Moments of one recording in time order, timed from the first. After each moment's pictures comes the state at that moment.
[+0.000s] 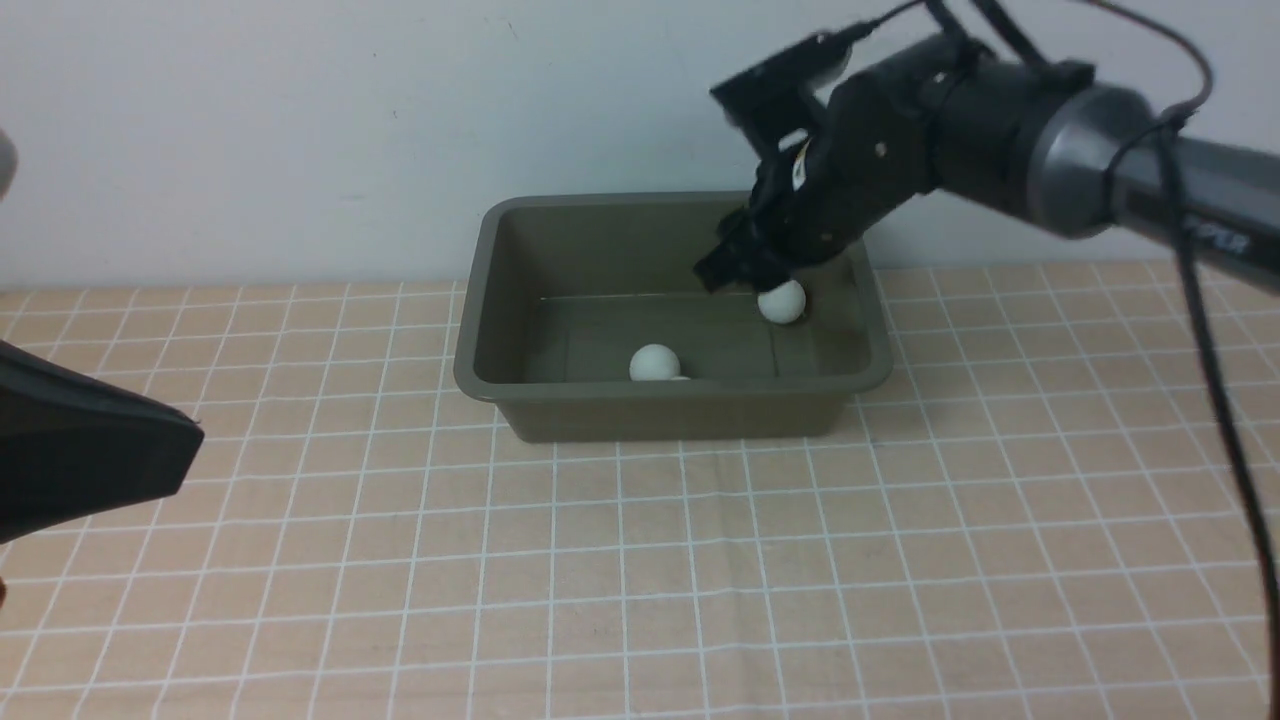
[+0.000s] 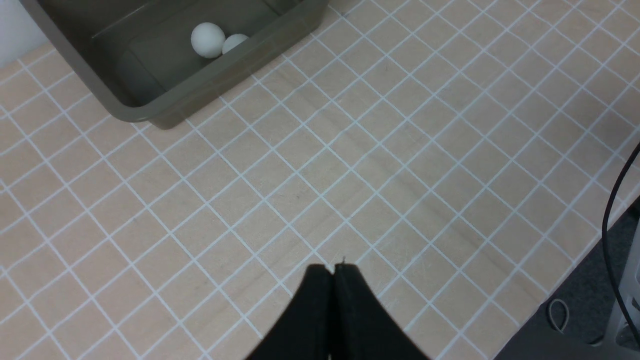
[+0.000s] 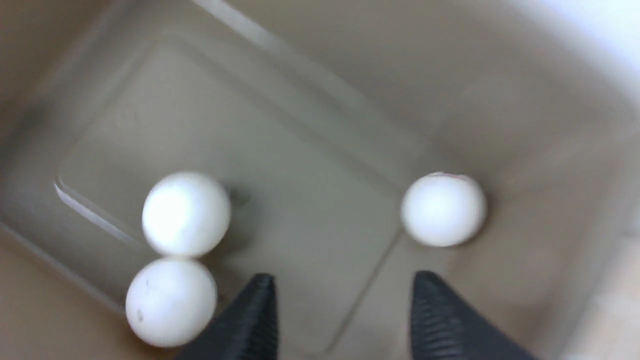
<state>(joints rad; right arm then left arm) 0.48 2.04 -1.80 -0.17 0.78 0.00 -0.38 0.86 -1.26 -0.29 1.27 0.28</state>
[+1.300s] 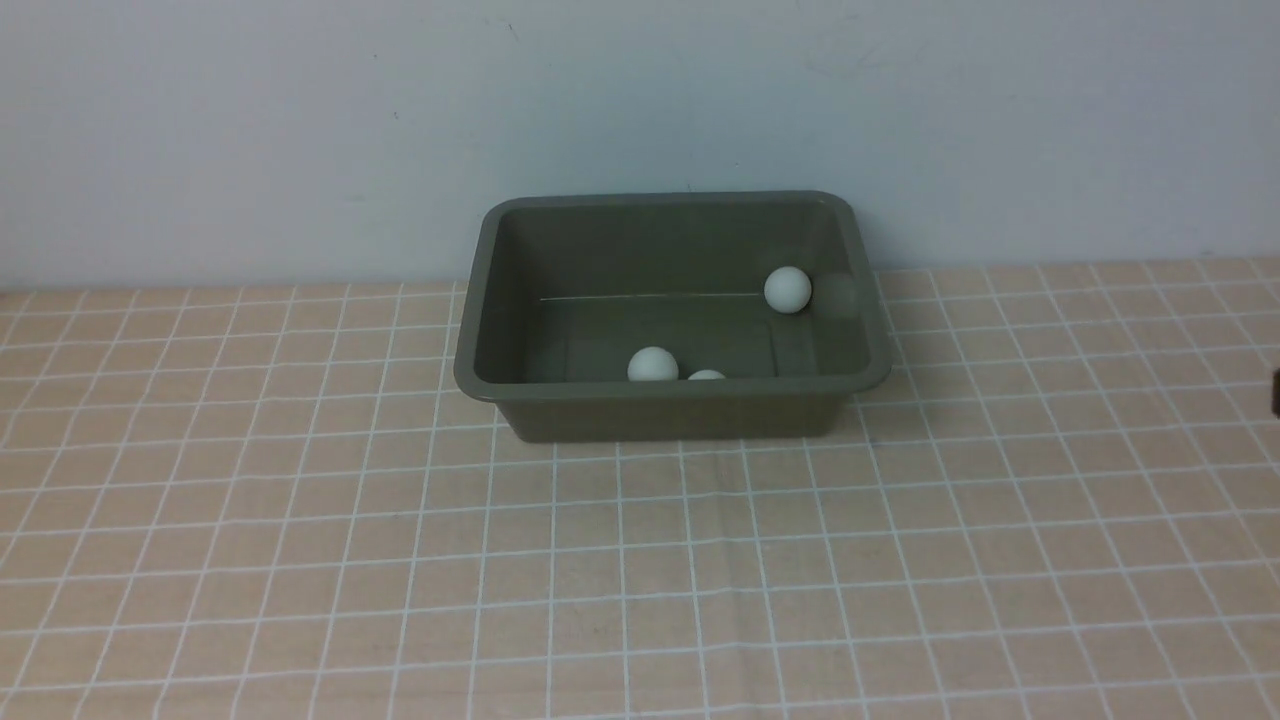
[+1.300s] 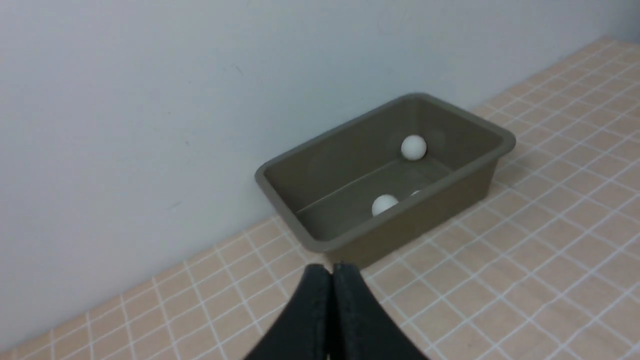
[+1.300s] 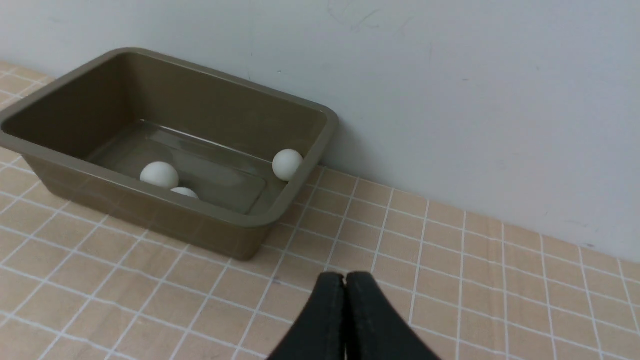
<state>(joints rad) 0.48 0.57 -0.52 -0.65 0.50 0.55 -0.38 0.22 -0.65 -0.08 0.68 0.25</state>
